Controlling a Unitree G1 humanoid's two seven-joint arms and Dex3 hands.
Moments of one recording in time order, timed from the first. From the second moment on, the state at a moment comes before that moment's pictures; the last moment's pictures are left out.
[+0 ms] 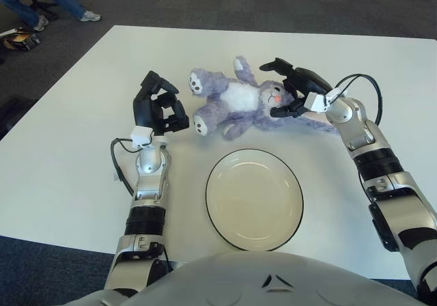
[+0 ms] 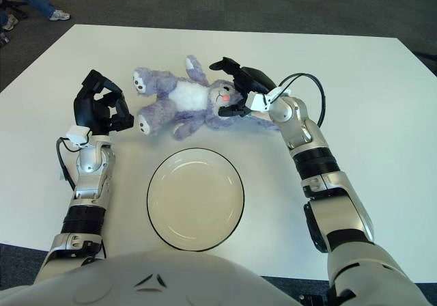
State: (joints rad) left arm -0.12 -0.02 0.08 0.18 0.01 -0.55 0.16; right arm -0.56 -0.44 0.23 0.39 -0.42 -0.36 0.26
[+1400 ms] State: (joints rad) left arm -0.13 -0.02 0.08 0.20 -0.03 -0.57 0.13; right arm -0.46 -0.40 0.21 0.14 -0.53 -0.12 0.07
